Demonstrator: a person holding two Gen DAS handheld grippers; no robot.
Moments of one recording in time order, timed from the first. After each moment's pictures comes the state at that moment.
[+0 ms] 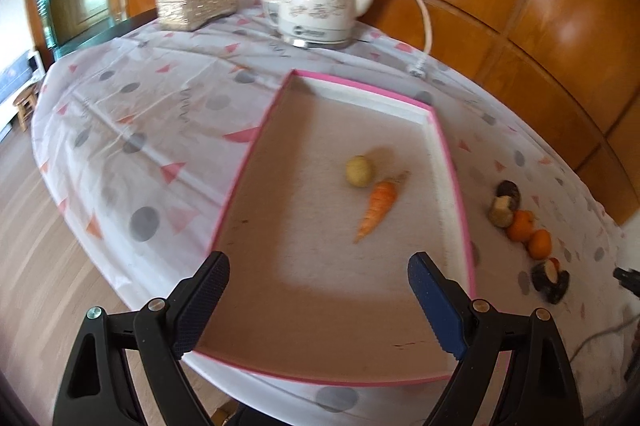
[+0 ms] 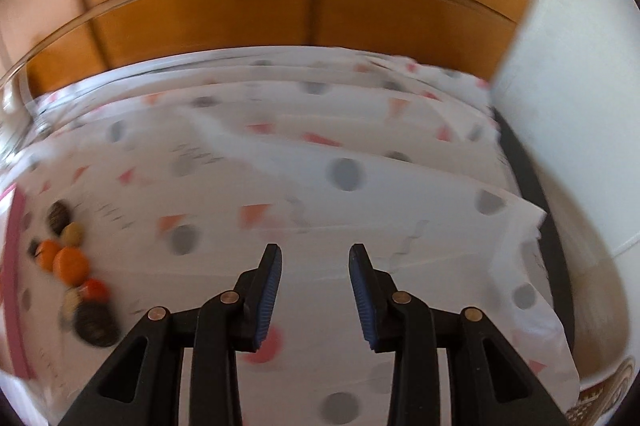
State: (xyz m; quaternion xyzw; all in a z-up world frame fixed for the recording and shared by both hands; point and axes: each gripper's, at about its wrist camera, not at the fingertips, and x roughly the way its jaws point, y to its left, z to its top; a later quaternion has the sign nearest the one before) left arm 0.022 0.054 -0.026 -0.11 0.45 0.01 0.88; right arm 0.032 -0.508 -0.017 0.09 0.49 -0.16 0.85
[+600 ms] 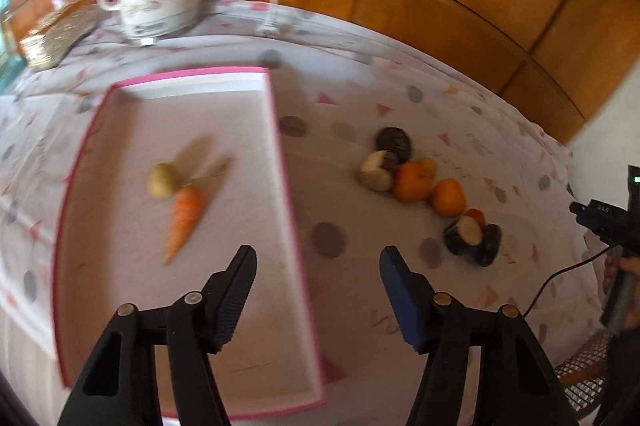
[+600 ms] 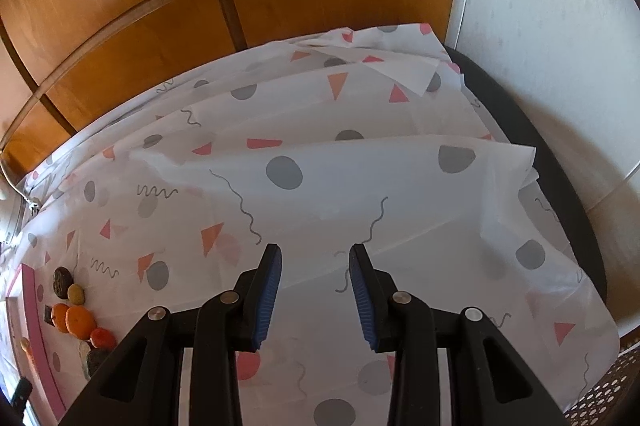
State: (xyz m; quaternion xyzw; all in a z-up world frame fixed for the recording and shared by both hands) left arm 0.068 -0.061 -0.020 -0.05 0.50 -0.15 0.85; right arm 0.021 -0.554 -0.027 0.21 0.47 -0.19 0.83
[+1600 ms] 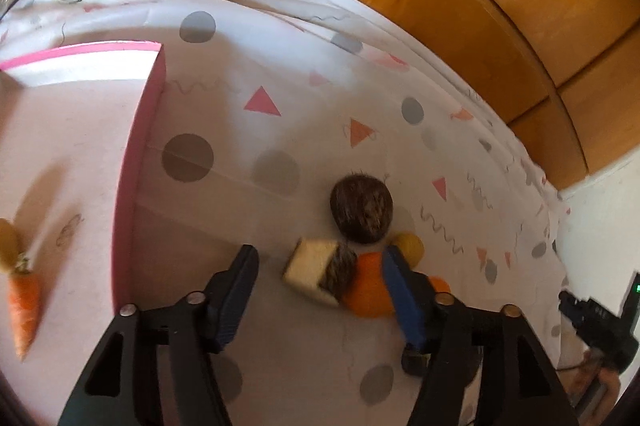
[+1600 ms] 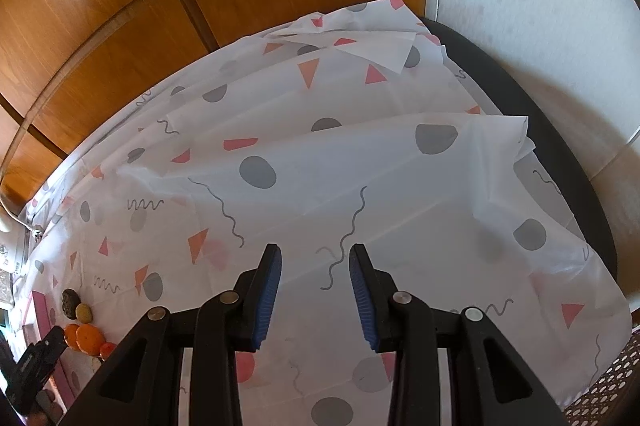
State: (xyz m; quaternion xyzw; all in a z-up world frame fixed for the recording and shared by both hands) left arm 0.170 -0.125 -0.076 -0.16 0.54 -0.16 0.81; right arm 0.015 -0.579 -0.037 0.26 0.48 -0.20 0.81
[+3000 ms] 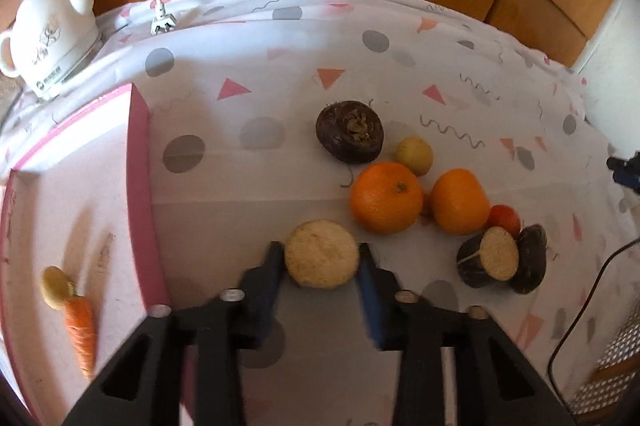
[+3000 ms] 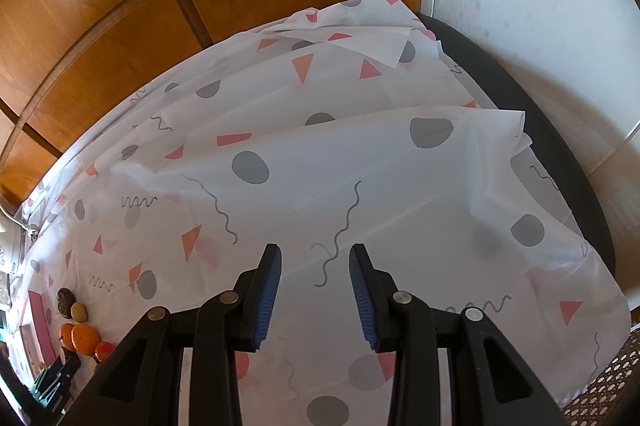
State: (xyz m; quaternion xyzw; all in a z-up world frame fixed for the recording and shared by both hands) left arm 0.126 -0.146 -0.077 0.07 0.52 -0.21 0.82; right arm 0.013 -0.580 -0.039 0.26 0.49 -0.21 0.80
